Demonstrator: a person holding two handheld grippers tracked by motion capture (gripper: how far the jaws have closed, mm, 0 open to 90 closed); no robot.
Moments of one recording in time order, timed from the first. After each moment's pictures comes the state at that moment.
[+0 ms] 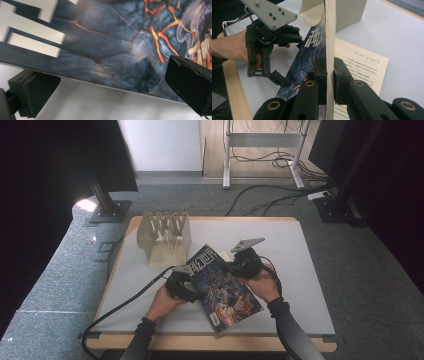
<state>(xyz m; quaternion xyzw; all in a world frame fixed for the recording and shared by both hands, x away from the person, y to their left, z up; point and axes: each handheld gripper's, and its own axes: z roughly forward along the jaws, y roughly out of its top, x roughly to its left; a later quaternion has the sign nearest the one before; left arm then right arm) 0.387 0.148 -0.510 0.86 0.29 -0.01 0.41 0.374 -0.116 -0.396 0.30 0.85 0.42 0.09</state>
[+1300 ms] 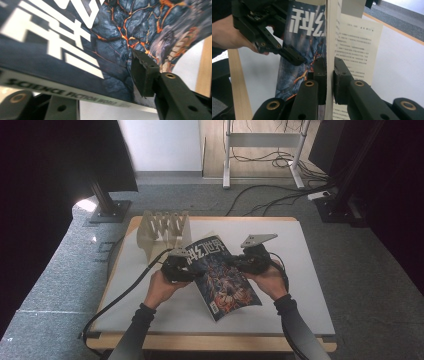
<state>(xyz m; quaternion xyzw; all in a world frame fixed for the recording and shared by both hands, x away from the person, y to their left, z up) 0.387 0.145 -0.426 0.86 0.28 0.05 0.42 0.373 -0.137 -0.377 0.28 0.83 0.47 0.10</state>
